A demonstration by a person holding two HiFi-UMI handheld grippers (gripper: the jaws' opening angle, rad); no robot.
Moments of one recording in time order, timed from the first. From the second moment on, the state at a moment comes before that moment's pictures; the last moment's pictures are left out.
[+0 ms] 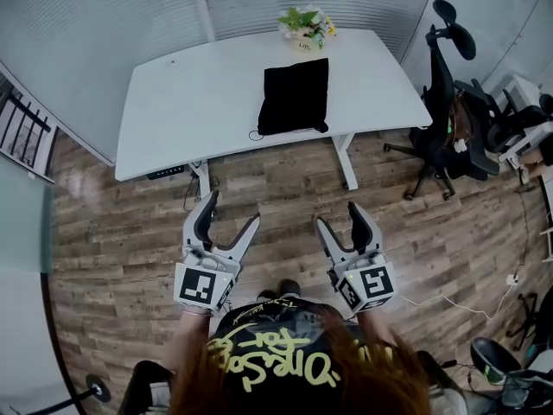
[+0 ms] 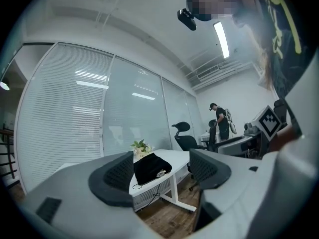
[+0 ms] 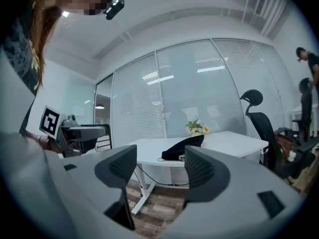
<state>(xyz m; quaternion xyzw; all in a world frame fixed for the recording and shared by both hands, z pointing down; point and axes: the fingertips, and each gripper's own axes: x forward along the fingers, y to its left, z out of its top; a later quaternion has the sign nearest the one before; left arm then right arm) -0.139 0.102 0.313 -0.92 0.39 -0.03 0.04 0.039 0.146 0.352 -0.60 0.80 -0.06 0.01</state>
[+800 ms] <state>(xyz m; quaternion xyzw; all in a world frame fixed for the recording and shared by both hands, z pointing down) -0.150 0.101 0.326 -0.89 0.46 -0.04 0.03 0.045 0.122 0.382 -0.54 0.84 -0.11 0.02</state>
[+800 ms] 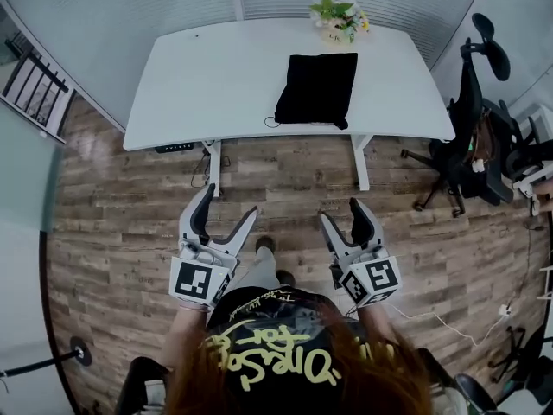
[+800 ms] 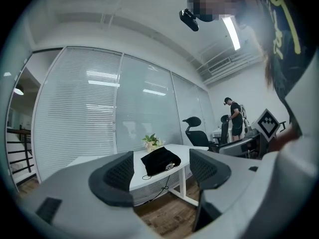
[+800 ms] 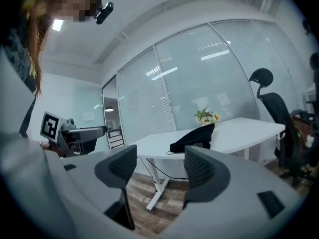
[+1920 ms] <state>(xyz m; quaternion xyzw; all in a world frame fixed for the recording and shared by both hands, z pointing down) -0.115 -0.085 0.334 -0.91 0.41 -0.04 0.05 0.070 -0.033 0.381 -0.58 0.81 -0.07 -0.02</state>
